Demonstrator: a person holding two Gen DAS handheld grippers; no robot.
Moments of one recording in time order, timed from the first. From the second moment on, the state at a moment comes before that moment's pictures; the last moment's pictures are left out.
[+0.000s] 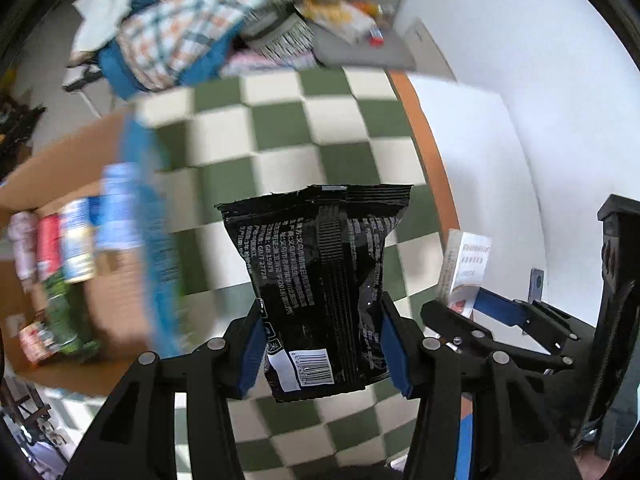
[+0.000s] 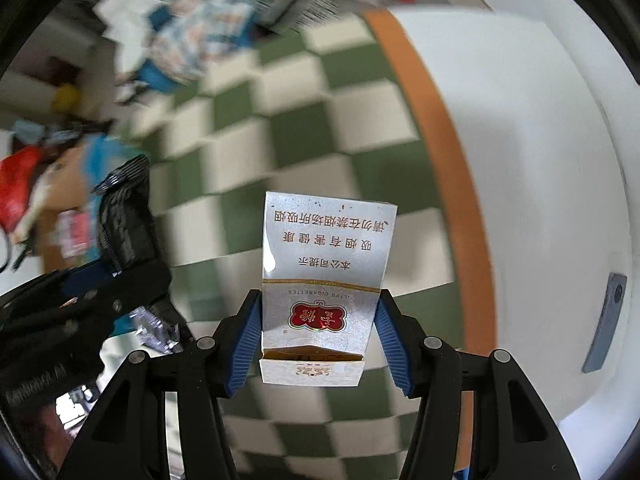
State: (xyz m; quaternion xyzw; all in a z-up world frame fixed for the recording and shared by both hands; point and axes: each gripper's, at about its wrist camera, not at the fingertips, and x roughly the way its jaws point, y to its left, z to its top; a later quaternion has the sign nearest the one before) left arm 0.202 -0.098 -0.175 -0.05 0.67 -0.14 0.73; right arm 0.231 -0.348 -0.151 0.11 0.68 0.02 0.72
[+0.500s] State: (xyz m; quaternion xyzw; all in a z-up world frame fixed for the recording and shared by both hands) left arm 0.185 0.116 -0.198 -0.15 0.69 -0.06 0.71; right arm 0.195 -0.073 -0.164 0.09 0.65 0.14 0.74
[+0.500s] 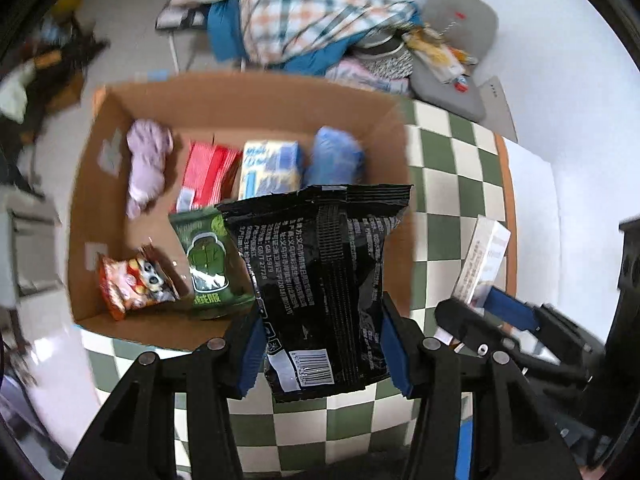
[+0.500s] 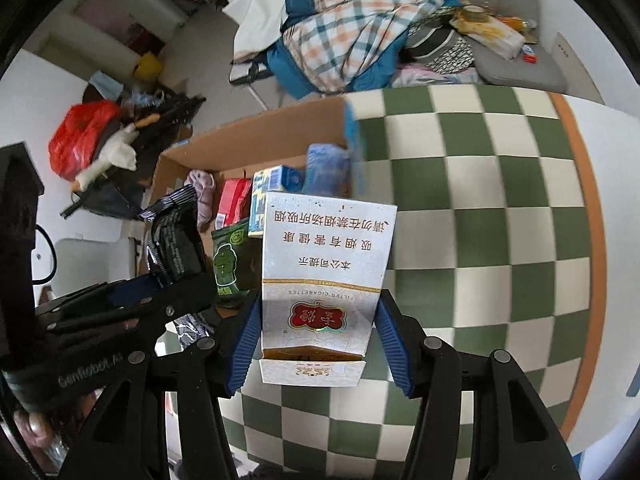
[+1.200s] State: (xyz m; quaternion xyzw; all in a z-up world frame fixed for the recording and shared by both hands) left arm 0.224 0.146 -0.284 -0.23 0.75 -0.08 0.61; right arm 0.222 -0.003 -0.271 0.02 0.71 0.09 0.70
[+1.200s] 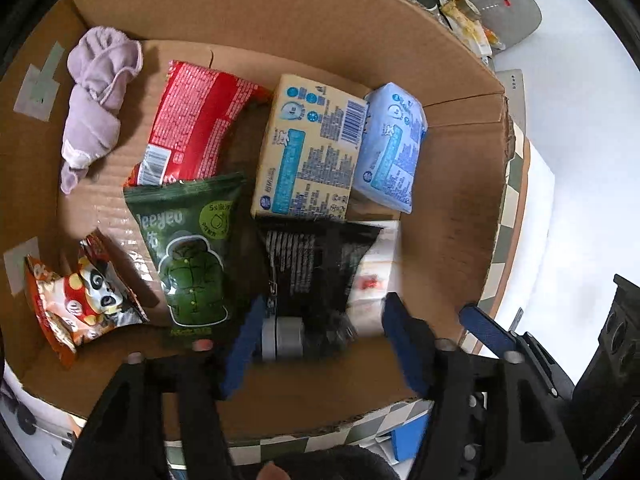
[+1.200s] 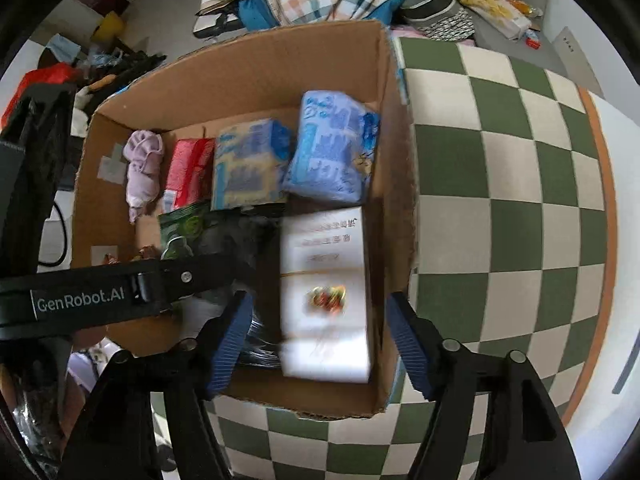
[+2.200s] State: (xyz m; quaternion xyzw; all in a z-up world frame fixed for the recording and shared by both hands) left arm 0.151 0.185 -0.178 -0.05 0.61 0.06 0.79; right arm 0.179 -0.025 -0.213 -0.01 0.65 0.03 0.76
